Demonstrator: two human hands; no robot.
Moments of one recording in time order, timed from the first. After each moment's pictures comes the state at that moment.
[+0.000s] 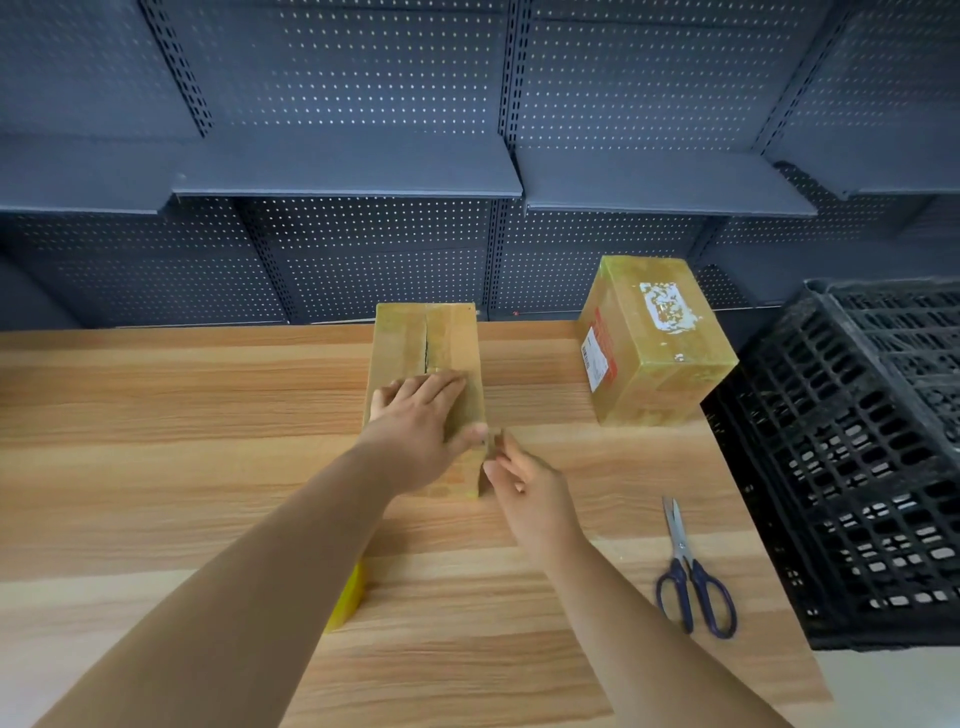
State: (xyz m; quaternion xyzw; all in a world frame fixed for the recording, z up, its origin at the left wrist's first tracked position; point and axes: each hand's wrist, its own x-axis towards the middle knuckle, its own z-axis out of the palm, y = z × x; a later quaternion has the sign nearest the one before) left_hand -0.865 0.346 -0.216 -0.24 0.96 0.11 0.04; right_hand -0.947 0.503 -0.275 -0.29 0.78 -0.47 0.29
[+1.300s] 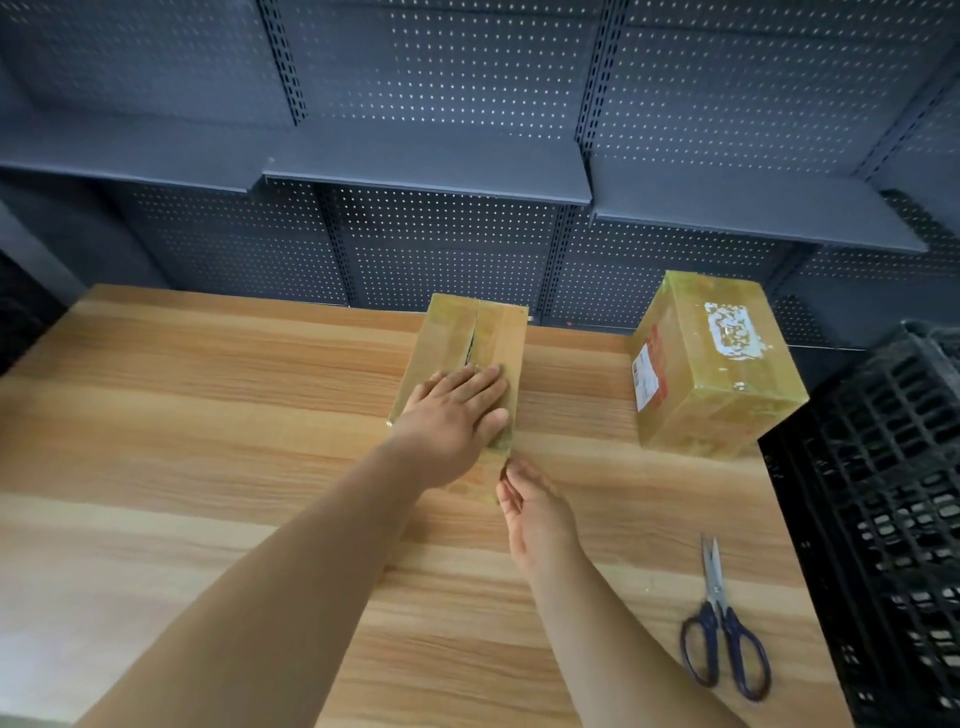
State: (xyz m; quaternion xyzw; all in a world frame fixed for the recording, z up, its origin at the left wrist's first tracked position) left_hand -0.862 0.353 -0.220 -0.28 0.95 0.16 0.01; right_hand -0.930 0.472 -0.285 0.17 0.49 -0.73 0.45
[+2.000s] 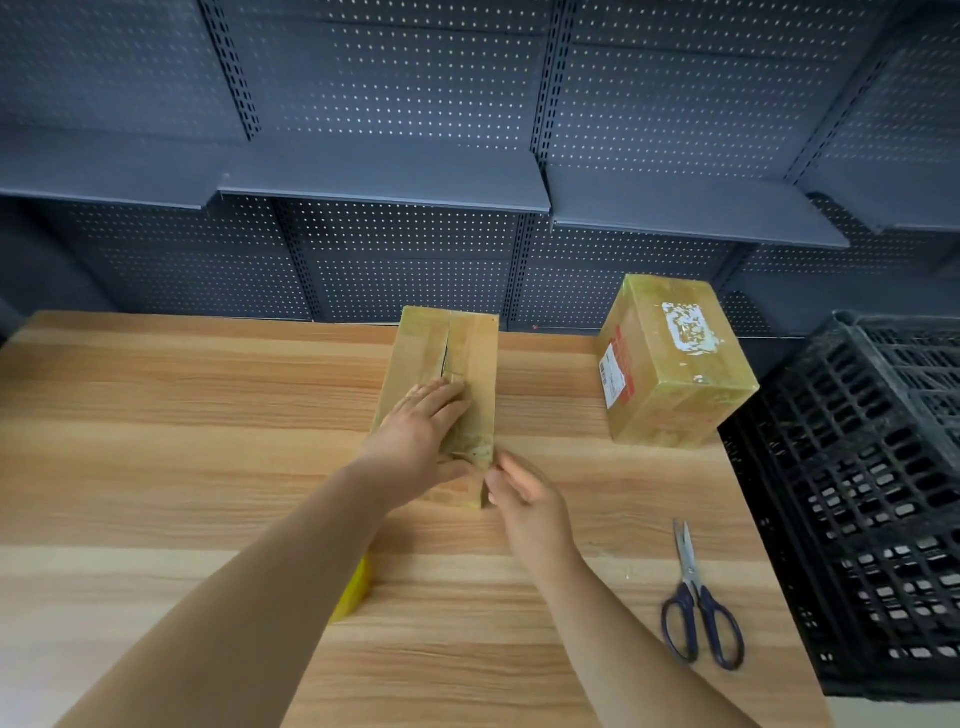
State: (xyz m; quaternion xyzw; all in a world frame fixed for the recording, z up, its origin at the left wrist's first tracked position) left_hand -0.847 0.346 -0.219 -0.22 0.96 0.16 0.00; right_hand -0.935 0.501 -0.284 -0.25 0.72 -0.57 0.31
